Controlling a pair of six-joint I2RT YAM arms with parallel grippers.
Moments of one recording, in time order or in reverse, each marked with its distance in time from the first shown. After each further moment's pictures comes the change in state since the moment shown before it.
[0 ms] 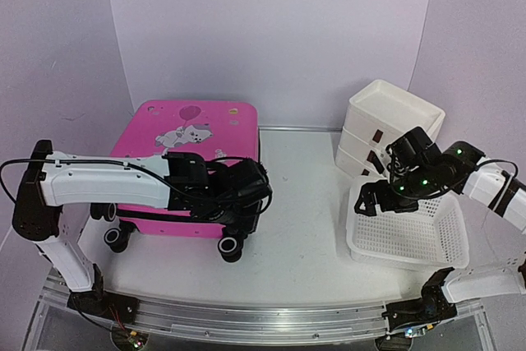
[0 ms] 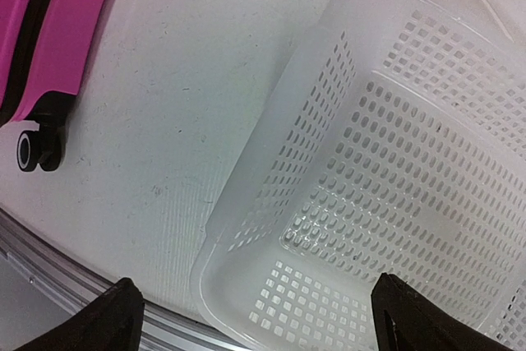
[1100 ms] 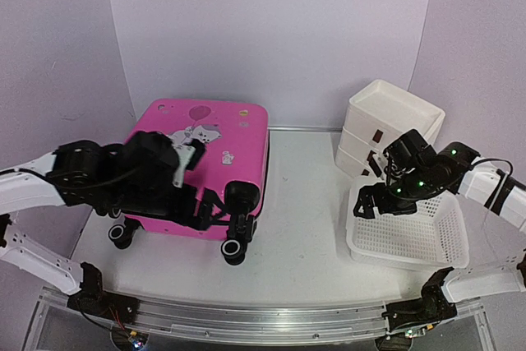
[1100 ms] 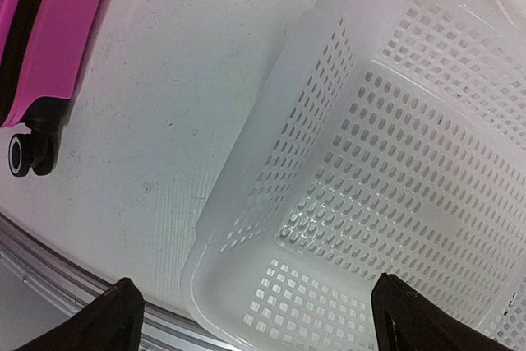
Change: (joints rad) left arm -0.030 -0.438 -0.186 -0.042 0.173 0.156; right arm 0.003 0.022 -0.013 0.000 0.004 0.002
